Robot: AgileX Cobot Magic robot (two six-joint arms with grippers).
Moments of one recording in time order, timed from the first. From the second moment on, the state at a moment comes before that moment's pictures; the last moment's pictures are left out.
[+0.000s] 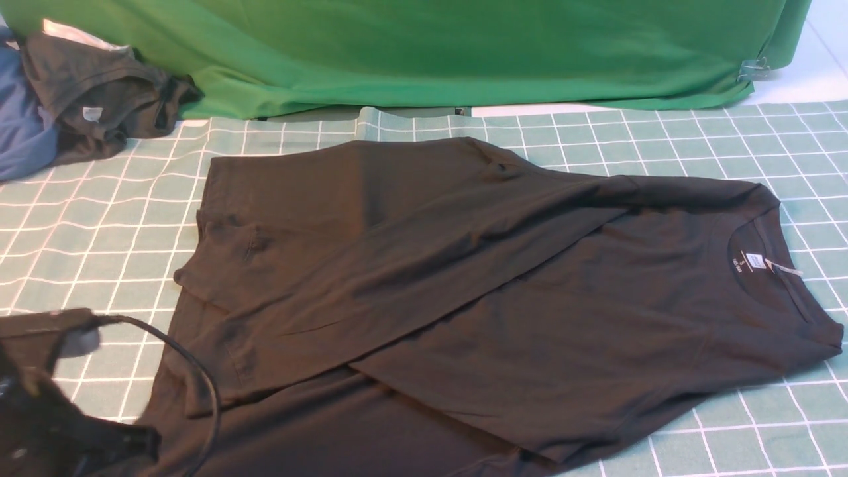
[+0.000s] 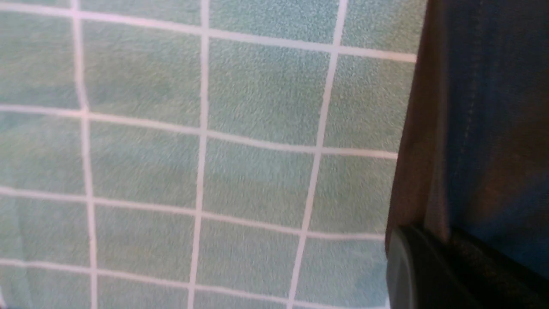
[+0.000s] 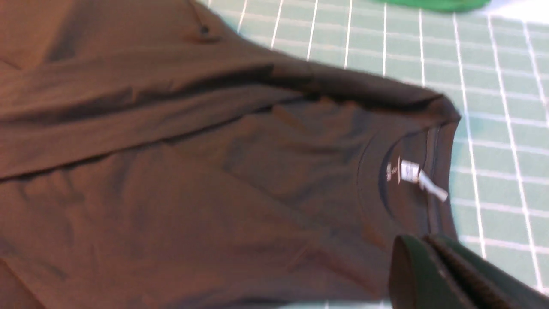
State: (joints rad) right arm 0.40 0.77 -0.76 -0.18 0.76 0.25; left arm -0.03 1.16 -0.59 0.01 1.03 -0.22
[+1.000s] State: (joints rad) right arm 0.63 1.53 -0.76 0.29 0.64 -0.43; left arm -0.03 0.90 -0.59 0.03 1.12 -0.23
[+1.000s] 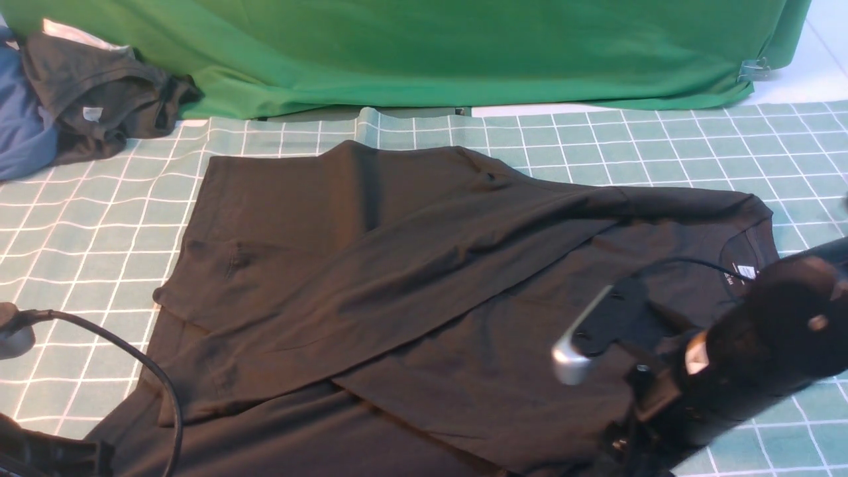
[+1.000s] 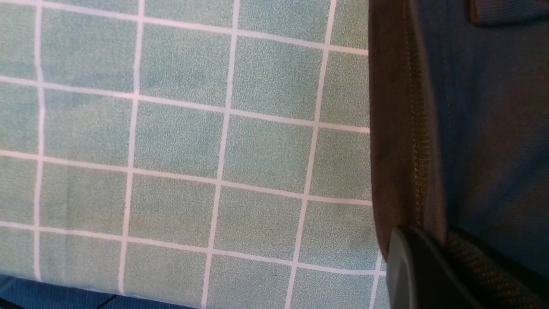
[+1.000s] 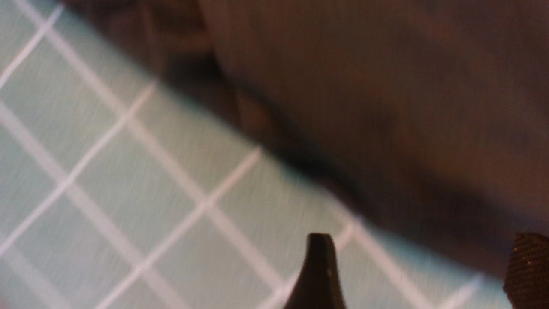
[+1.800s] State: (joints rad) right arm 0.66 1.52 -0.77 0.22 0.69 -0.38; left arm -0.03 0.87 -0.61 0.02 1.14 -0.23
